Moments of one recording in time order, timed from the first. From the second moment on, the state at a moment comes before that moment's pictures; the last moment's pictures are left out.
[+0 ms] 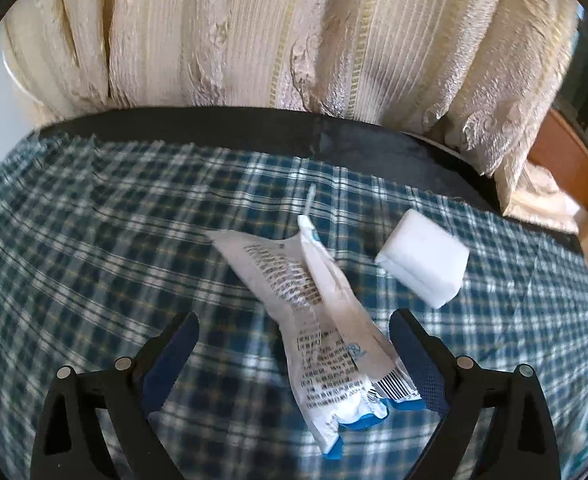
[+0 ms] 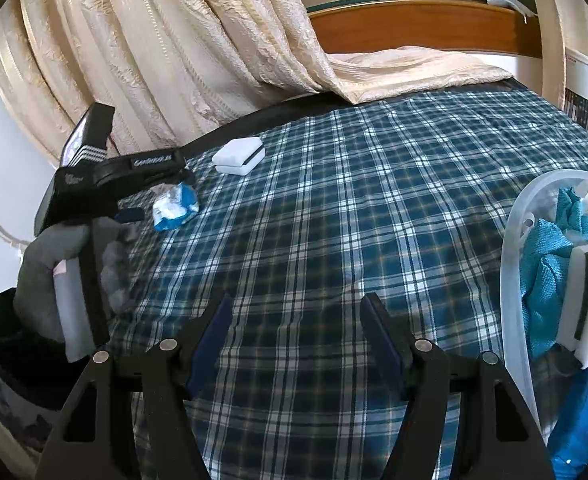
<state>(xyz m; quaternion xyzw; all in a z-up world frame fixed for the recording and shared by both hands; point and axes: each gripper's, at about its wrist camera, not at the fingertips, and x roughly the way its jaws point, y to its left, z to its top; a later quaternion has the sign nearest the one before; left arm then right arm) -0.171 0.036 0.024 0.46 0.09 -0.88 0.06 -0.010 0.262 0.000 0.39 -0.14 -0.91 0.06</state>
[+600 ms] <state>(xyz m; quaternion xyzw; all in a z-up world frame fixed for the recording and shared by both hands) -0.172 0.041 0.011 0.46 0.07 -0.88 0.05 -0.012 0.262 -0.003 0.39 -0.14 -0.91 0.06</state>
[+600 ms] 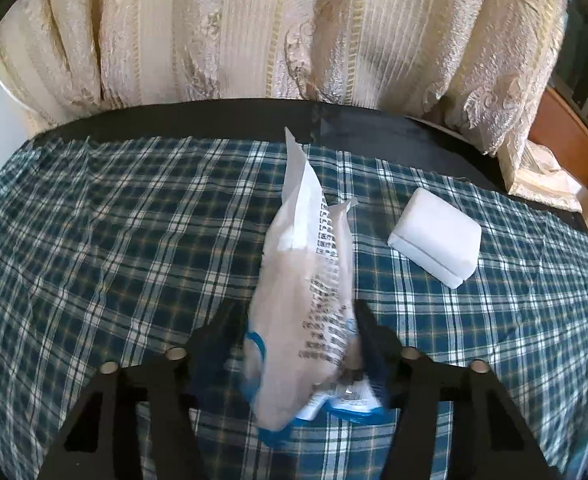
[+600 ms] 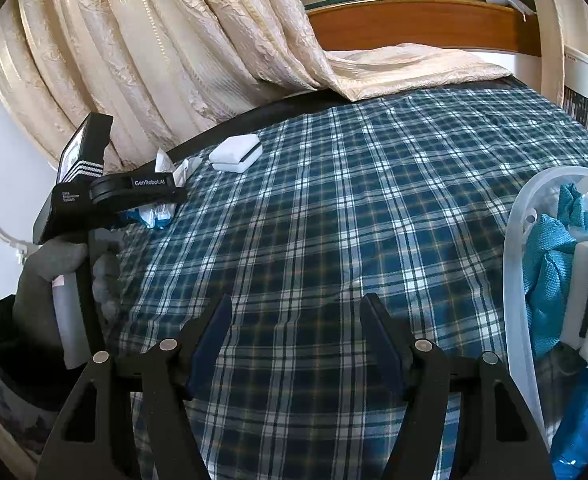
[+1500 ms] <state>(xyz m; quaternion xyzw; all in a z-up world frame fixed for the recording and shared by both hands) -0.101 0.012 0.020 0.42 0.06 -0.90 0.03 -0.023 0.249 0.002 0.42 -0.12 -0.90 0.05</state>
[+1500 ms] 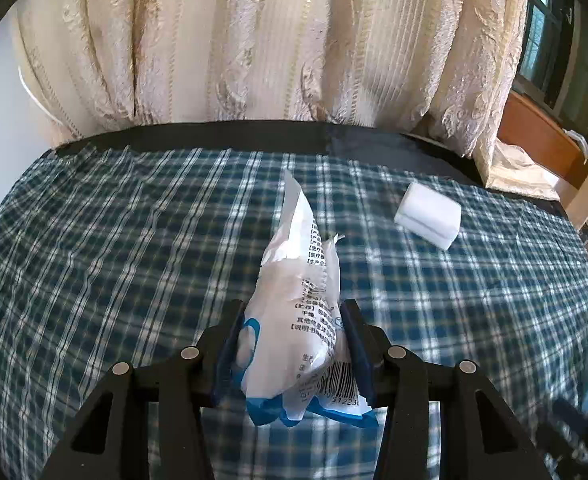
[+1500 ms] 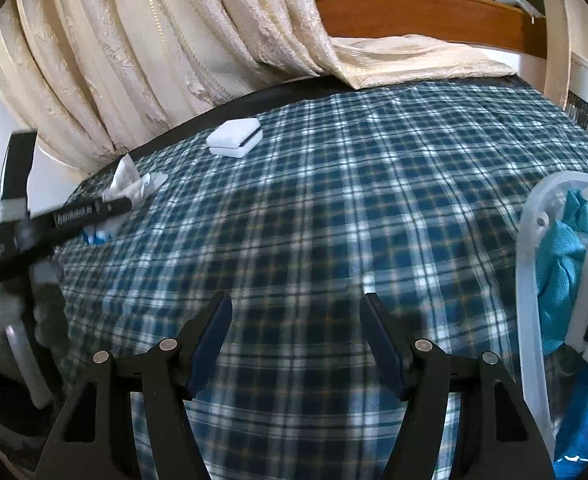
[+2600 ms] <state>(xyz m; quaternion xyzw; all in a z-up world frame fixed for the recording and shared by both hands) -0.100 -0.010 0.014 0.43 0.10 -0.90 0.00 -0.214 0.183 0.018 0.42 -0.14 -0.89 0.07</state>
